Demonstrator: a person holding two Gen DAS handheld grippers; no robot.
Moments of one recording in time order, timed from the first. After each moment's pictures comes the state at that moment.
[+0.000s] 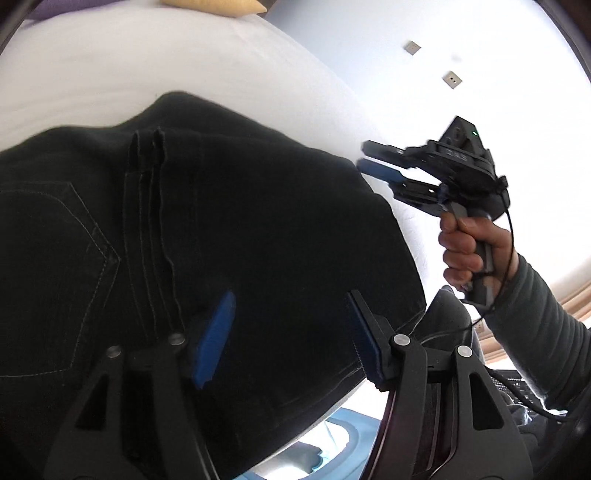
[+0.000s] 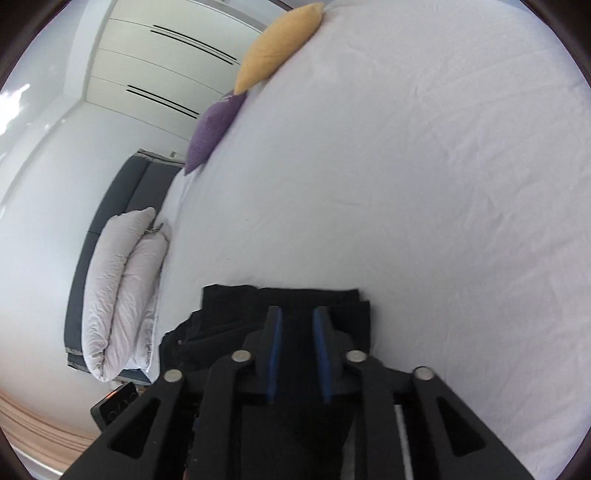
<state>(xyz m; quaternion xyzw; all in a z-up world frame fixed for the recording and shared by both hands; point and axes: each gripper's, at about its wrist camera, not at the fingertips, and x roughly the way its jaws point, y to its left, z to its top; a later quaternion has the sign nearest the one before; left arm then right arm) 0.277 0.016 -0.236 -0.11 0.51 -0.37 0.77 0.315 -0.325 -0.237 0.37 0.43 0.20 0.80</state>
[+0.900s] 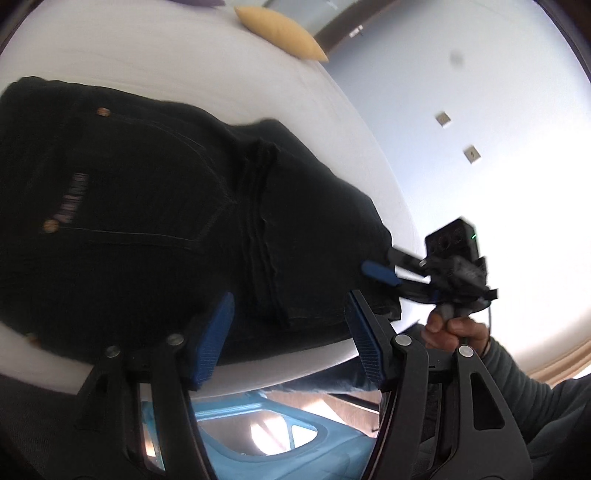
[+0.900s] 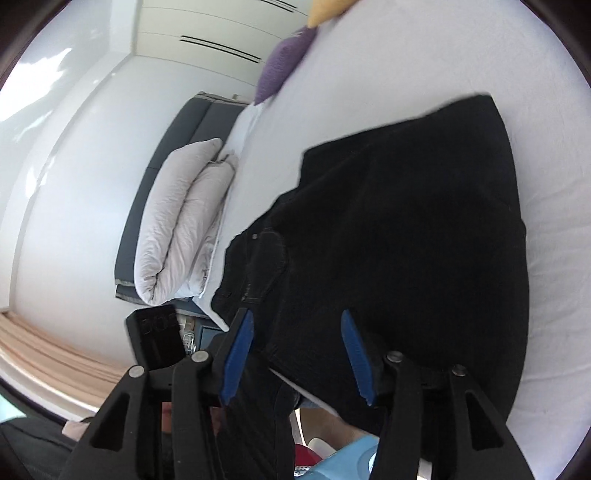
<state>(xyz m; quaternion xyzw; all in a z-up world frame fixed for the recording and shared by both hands) 0.205 0.202 -0.225 -0.24 0.48 -0.27 0.80 0.269 -0.220 -0.289 0.37 0.51 0.30 0.72</state>
